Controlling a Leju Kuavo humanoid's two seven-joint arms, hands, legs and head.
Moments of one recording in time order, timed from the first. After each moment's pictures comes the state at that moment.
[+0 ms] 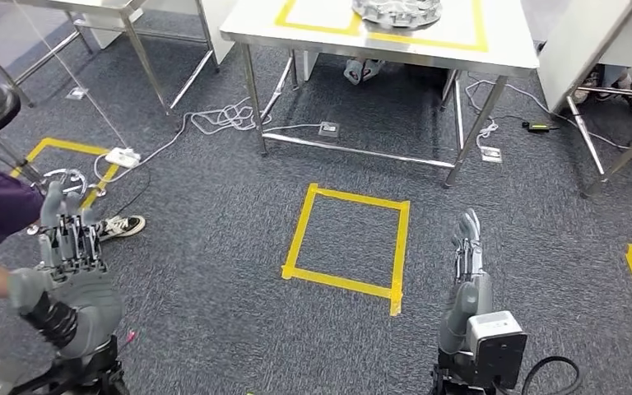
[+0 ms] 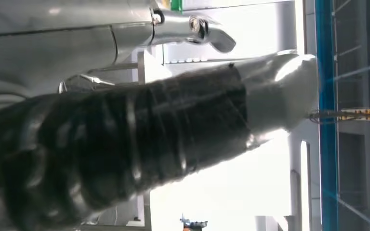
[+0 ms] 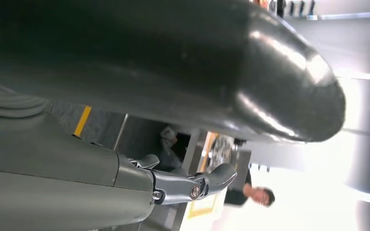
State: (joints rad) left arm -0.03 0.23 -0.61 -2.00 -0.08 0.61 -0.46; right arm 0.04 -0.12 0.51 -2.01 0.15 -0.70 -0.38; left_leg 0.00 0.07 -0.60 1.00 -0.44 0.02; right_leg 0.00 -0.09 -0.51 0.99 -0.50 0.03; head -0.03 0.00
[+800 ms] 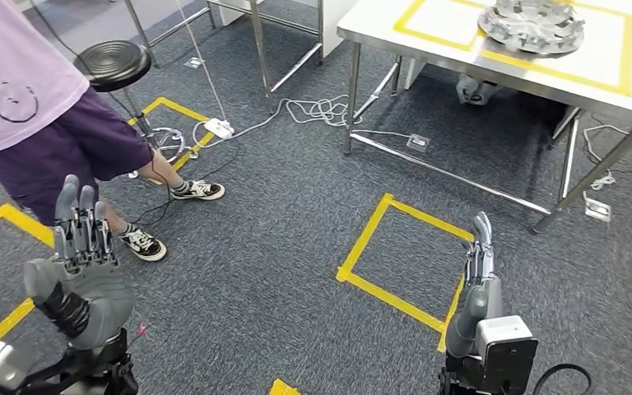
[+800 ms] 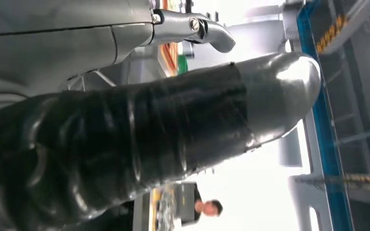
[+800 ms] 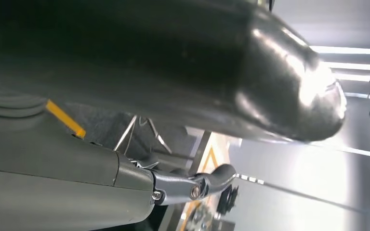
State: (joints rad) left arm -0.03 0.22 -0.61 -2.00 -0.08 0.60 -0.47; right arm 0.03 -0.12 0.51 -2.00 0.15 -0.70 -0.38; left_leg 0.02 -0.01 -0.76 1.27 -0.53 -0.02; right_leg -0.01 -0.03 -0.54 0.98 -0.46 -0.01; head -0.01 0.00
